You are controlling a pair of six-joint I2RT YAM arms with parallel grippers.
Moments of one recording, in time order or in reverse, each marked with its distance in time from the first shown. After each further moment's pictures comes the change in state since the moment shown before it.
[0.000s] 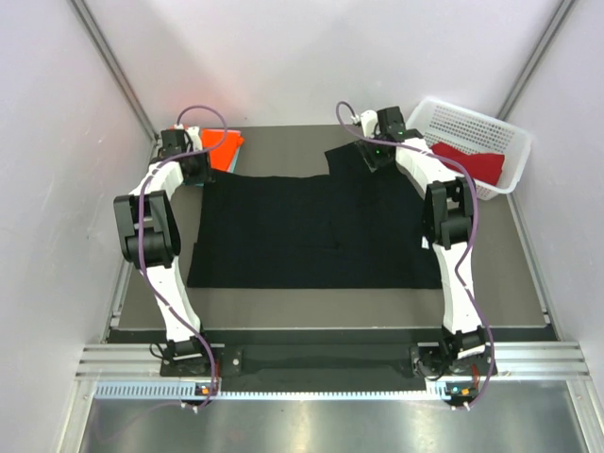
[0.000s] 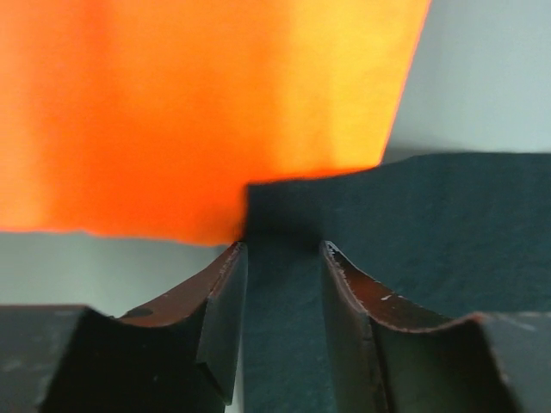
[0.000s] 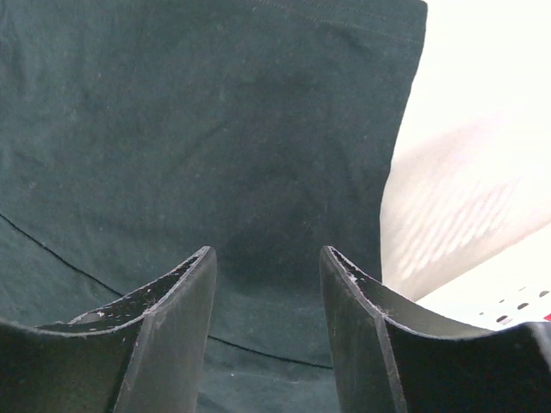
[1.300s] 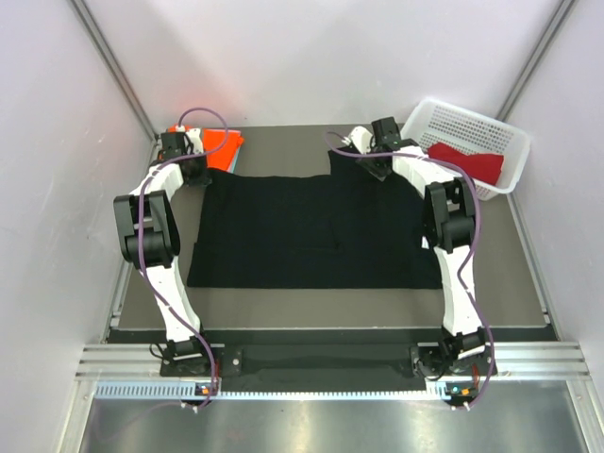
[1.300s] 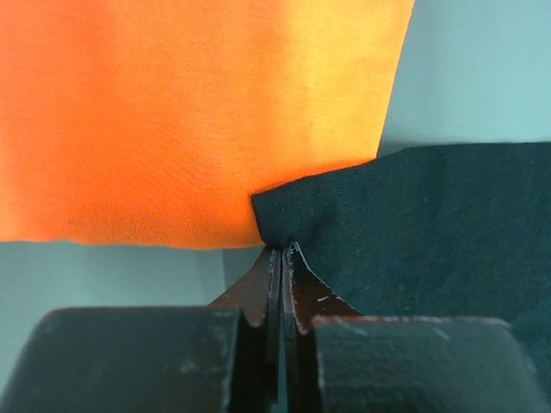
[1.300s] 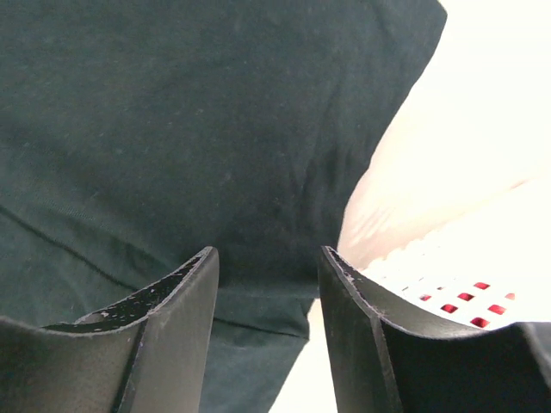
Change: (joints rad) left arm 0.002 -0.003 -0.035 0.040 0.032 0.025; right arm 0.039 -0.066 -0.181 0.074 0.167 -0.336
